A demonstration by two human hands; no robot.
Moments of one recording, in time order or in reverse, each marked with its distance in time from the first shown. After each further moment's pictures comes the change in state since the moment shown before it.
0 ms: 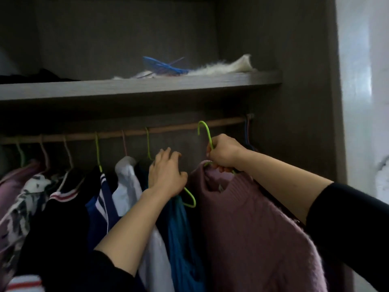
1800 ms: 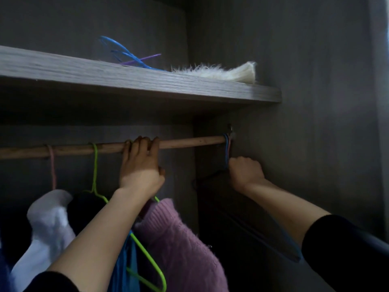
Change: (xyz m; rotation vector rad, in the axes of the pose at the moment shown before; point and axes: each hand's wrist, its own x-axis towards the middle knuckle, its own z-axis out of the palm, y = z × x) left_hand 0.132 -0.015 0.044 0.000 0.327 0.267; right_hand 0.075 0.071 -0.018 -0.955 0.260 0.162
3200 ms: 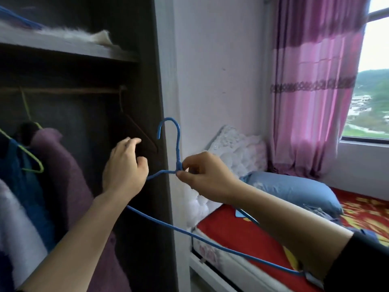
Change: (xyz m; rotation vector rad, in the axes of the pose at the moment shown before) left_hand -0.199 0.253 -0.159 -0.653 -0.247 -0.150; right_hand -0.350 0.158 -0.105 0.782 -0.087 -0.056
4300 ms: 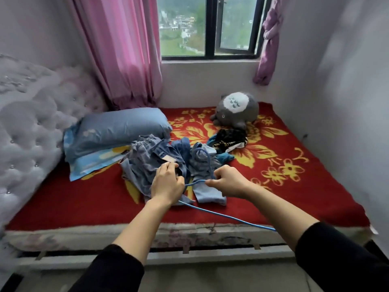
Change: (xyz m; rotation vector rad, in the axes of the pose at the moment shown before) left_hand -0.278 0.446 0.428 -0.426 -0.956 0.385; right_hand -0.418 0.380 -0.250 -0.184 0.194 1.192
